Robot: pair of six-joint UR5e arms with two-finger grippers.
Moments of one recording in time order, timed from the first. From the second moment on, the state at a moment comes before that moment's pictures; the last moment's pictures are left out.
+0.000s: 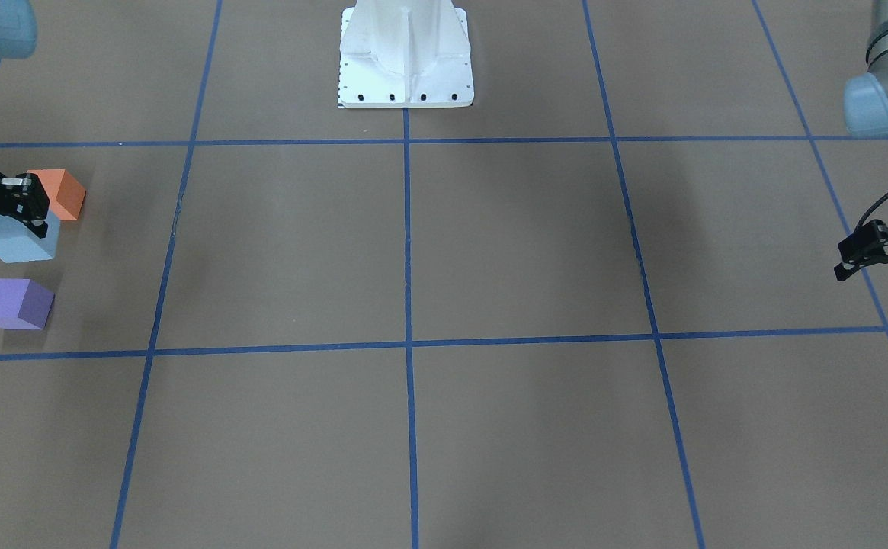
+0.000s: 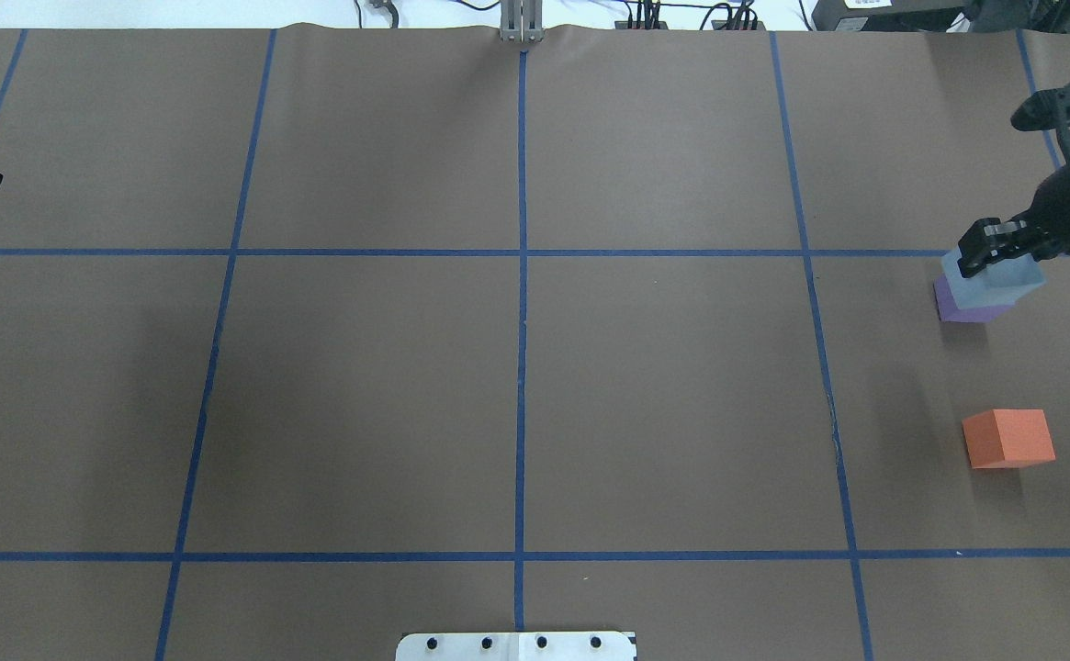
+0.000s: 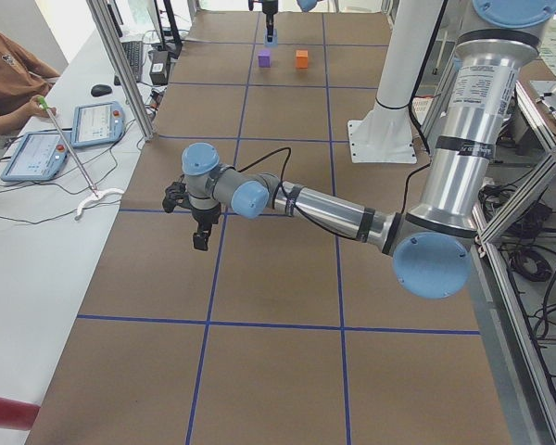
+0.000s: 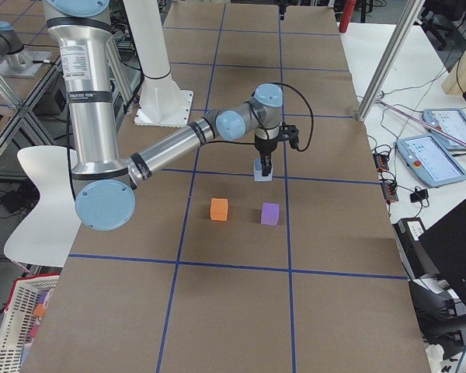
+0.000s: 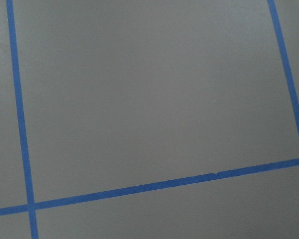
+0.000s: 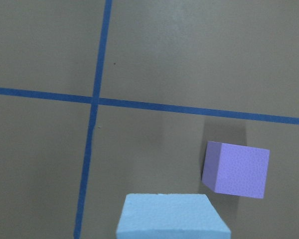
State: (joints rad) left arm -1.28 -1.77 -1.63 -1.75 -2.27 -0.34; right arm 1.08 -1.53 1.99 -1.58 2.16 0.57
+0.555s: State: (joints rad) left arm -1.27 -1.77 -1.63 -1.75 -2.27 -0.34; right arm 1.08 -1.57 1.88 -1.53 2.16 0.57
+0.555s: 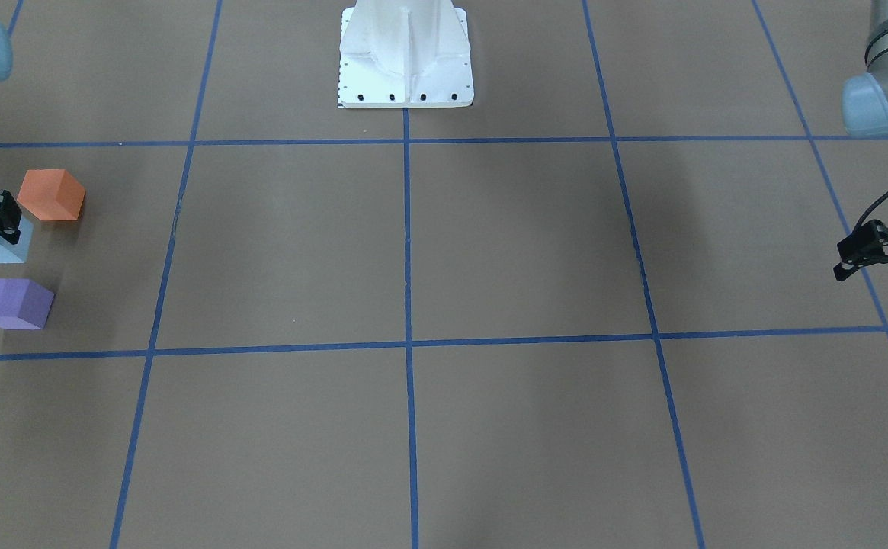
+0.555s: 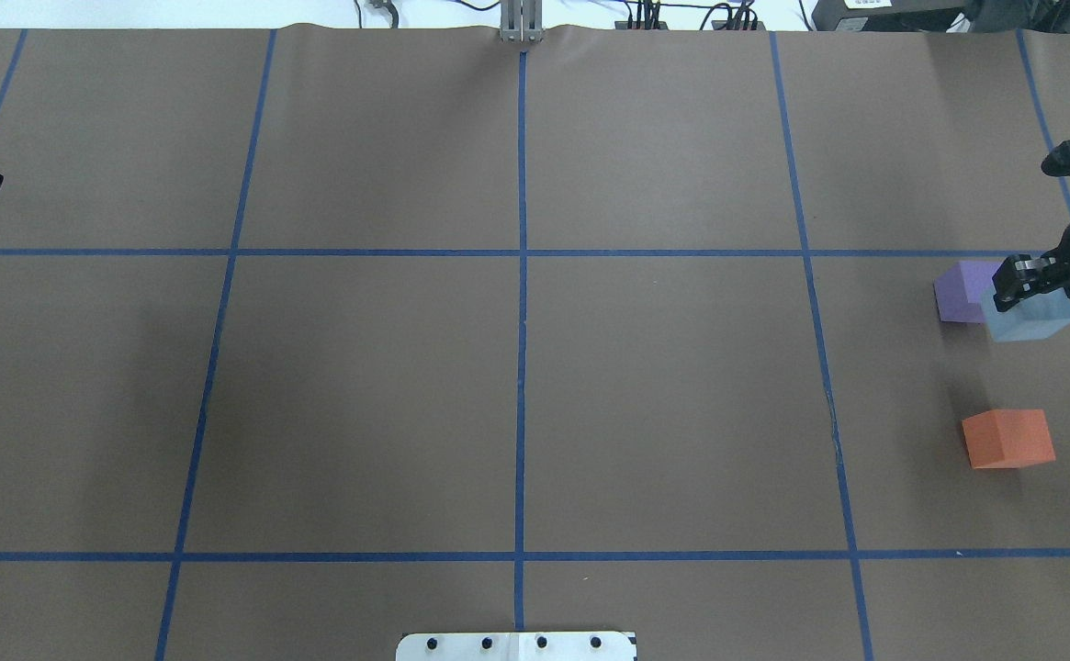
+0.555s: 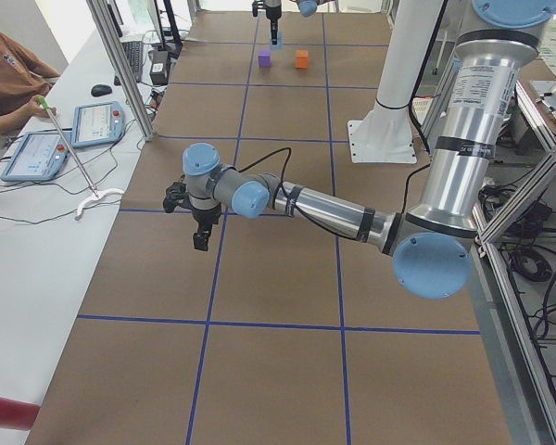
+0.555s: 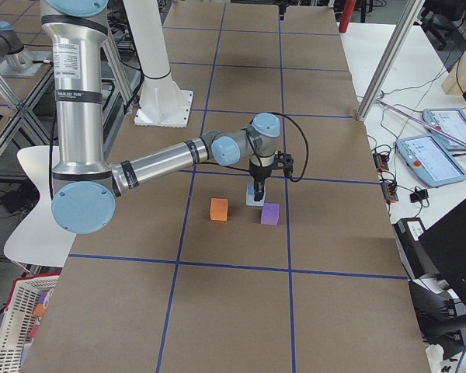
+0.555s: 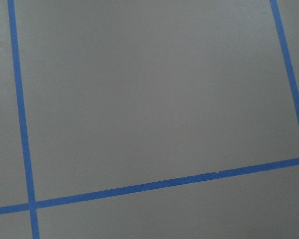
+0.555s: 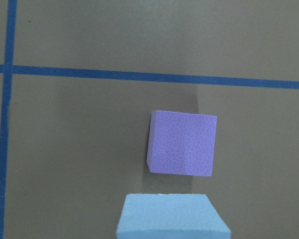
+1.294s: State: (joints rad) left arm -1.27 -1.77 -1.63 -1.75 -2.26 -0.34; right arm 1.02 -1.58 1.81 -1.49 2.16 0.57
